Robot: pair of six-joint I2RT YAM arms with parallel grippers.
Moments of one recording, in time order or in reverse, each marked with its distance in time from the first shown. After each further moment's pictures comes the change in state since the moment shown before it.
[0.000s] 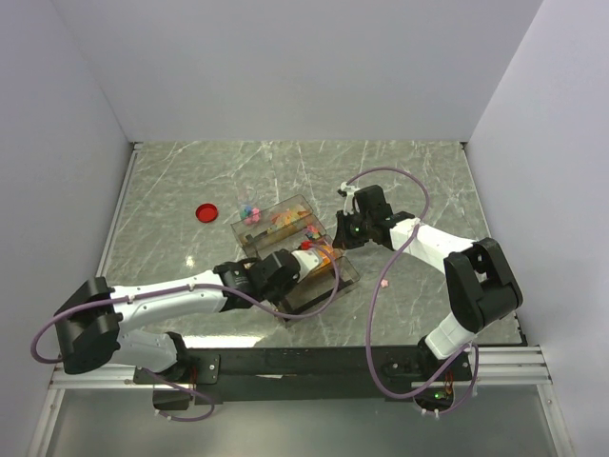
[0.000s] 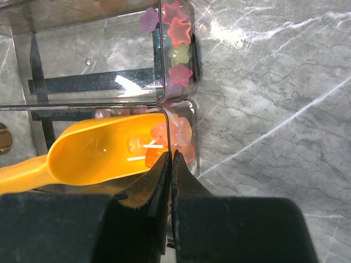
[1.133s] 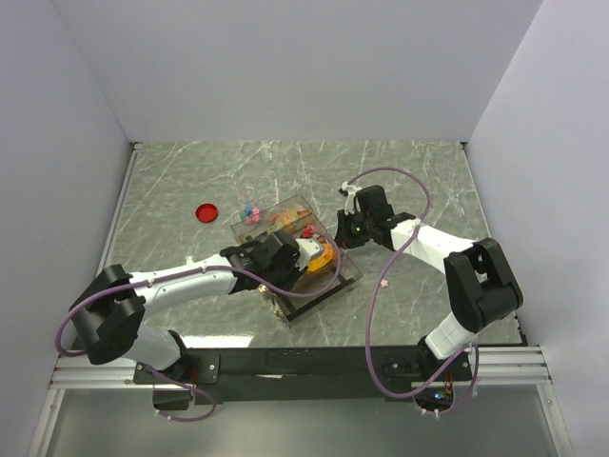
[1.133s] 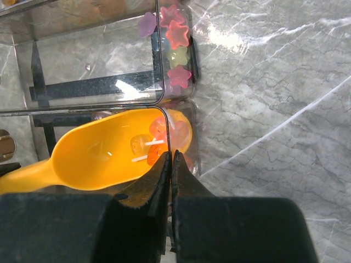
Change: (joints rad) left arm 0.150 0.121 0.060 0.023 0.284 0.023; right arm -0.007 -0.001 -0.013 0.034 -0.006 -0.001
